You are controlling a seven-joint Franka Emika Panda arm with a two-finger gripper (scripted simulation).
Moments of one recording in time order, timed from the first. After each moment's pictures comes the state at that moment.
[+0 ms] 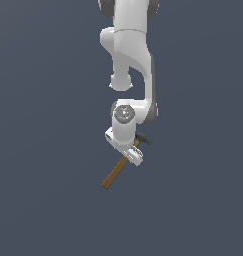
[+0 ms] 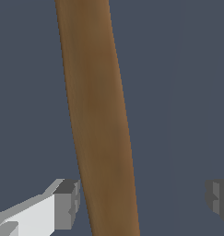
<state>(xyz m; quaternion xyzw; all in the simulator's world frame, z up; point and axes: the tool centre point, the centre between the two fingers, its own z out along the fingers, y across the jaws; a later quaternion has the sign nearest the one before) 0.005 0.011 0.022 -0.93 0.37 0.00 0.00</state>
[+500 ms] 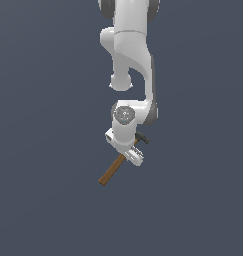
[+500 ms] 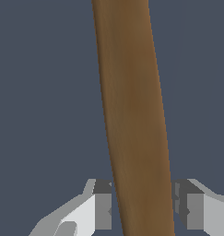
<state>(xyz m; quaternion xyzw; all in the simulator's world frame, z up) 0.007 0.013 0.019 -0.93 0.37 0.00 0.00</state>
